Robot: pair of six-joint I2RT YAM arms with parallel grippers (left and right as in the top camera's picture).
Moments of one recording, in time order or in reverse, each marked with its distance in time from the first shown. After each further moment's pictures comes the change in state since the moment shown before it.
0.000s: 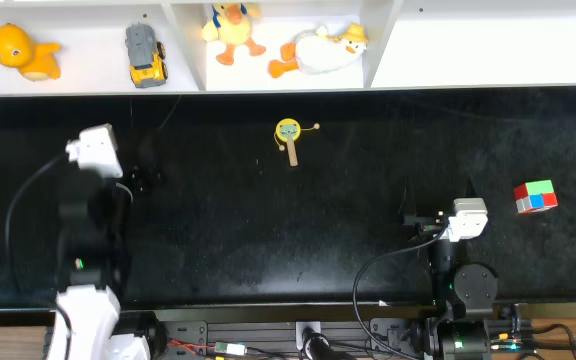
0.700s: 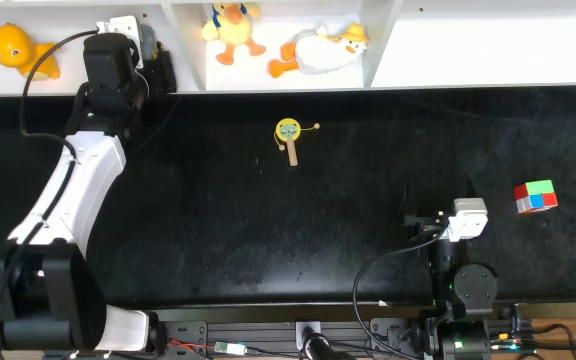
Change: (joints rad) left arm -0.098 0.772 0.727 -0.171 -0.076 0.035; right arm 0.000 0.000 0.000 0.000 0.000 -0.001
